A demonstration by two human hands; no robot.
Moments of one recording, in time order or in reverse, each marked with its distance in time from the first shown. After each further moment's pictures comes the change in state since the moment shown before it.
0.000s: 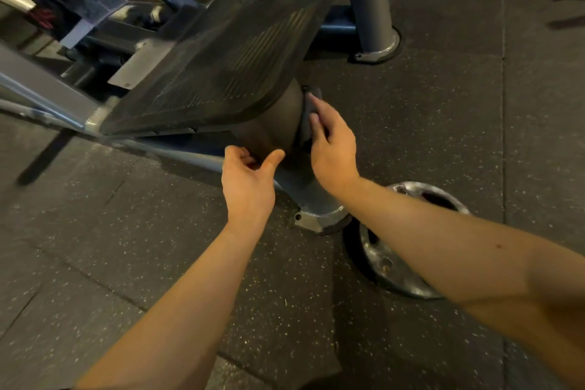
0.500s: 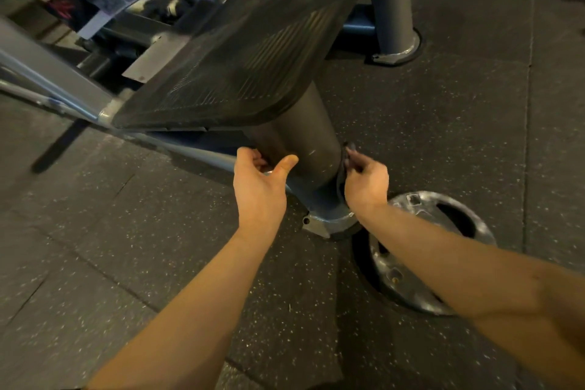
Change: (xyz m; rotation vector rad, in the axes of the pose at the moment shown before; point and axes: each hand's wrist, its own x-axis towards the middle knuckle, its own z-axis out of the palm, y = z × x) left_hand 0.004 -0.008 0.006 -0.040 0.009 -0.008; right_hand -0.016 0.057 -0.017 -0.138 0.013 0.513
